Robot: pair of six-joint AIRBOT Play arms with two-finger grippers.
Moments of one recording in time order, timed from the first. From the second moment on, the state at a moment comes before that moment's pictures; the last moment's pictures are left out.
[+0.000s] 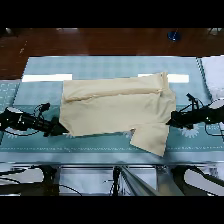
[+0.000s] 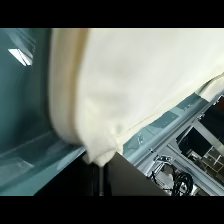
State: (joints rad) left arm 0.42 -1.50 0.62 0.85 -1.34 -0.98; right arm -0.35 -1.27 0.67 -1.04 1.11 1.27
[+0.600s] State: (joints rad) left arm 0.37 -1.34 0.92 0.57 -1.33 -0.96; right arm -0.33 -1.11 0.85 -0.73 0.88 1.27
